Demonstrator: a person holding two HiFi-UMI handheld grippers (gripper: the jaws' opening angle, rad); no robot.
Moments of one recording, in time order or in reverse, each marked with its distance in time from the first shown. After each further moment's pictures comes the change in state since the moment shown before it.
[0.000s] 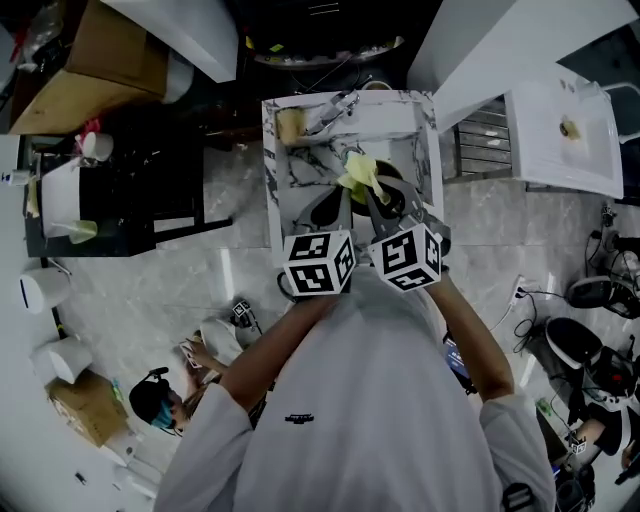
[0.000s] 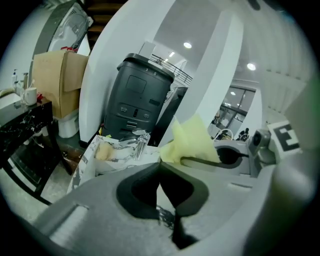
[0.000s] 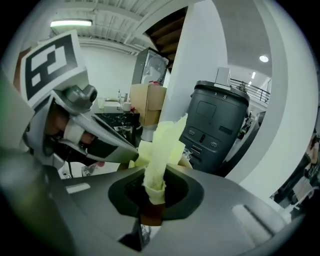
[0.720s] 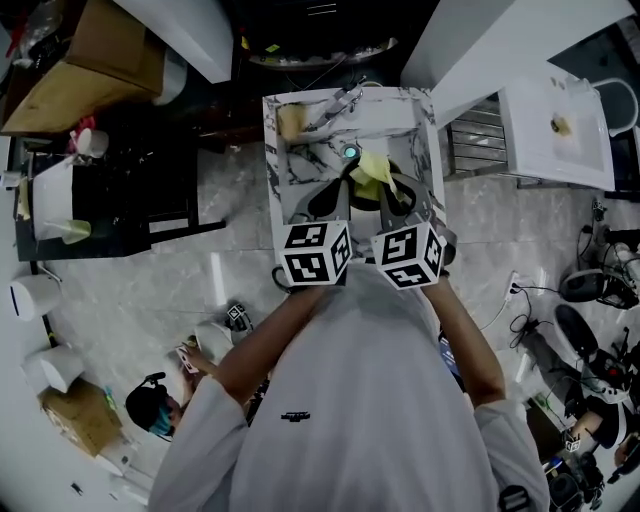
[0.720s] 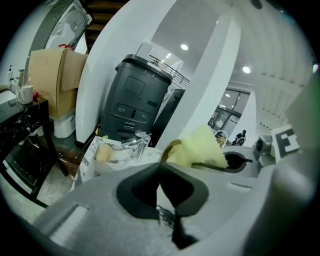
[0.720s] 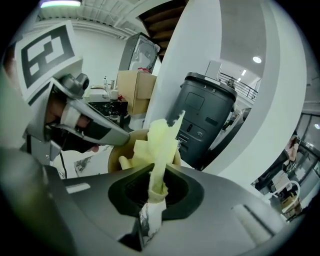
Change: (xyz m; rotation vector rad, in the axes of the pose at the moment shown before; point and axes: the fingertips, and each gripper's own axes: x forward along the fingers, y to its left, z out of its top) left arm -0.013 0.013 0.005 0.011 -0.006 -0.063; right arm -0.014 -0.001 -0.012 0.030 0.153 -0.164
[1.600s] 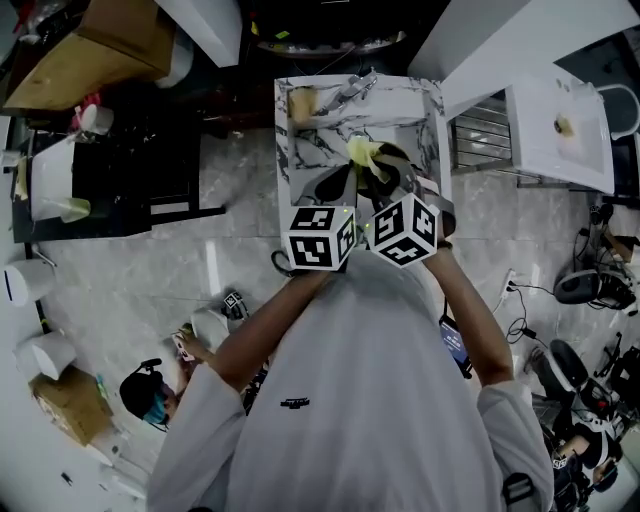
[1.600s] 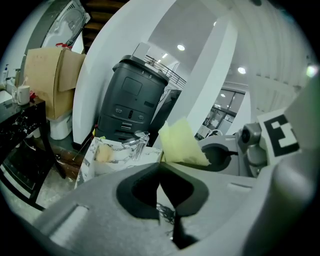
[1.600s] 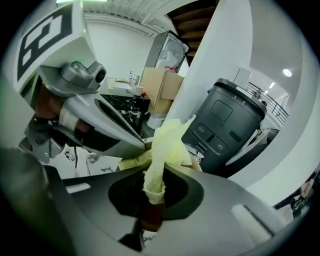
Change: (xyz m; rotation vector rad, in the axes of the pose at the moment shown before) left arm -0.013 0.004 -0.003 0.019 0.003 -0.047; right arm 0.019 0.046 0.027 -0.239 0.007 0.166
